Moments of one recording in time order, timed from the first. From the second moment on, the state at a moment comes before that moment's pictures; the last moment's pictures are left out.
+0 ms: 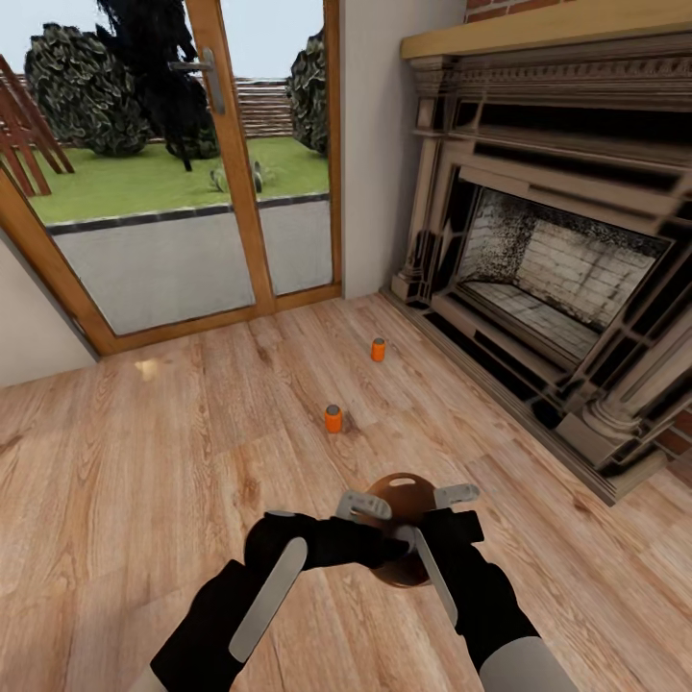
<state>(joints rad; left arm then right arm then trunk) -0.45 -0.11 -0.49 -1.37 0.49 0.92 -0.09 -0.51 0.14 0.17 -1.05 0.01 0.89 -0.55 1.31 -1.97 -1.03</state>
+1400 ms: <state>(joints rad) -0.46 0.04 -0.29 -1.36 0.49 0.94 -0.09 -0.51 0.00 0.01 -1.19 0.04 1.04 -0.08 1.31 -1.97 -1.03</state>
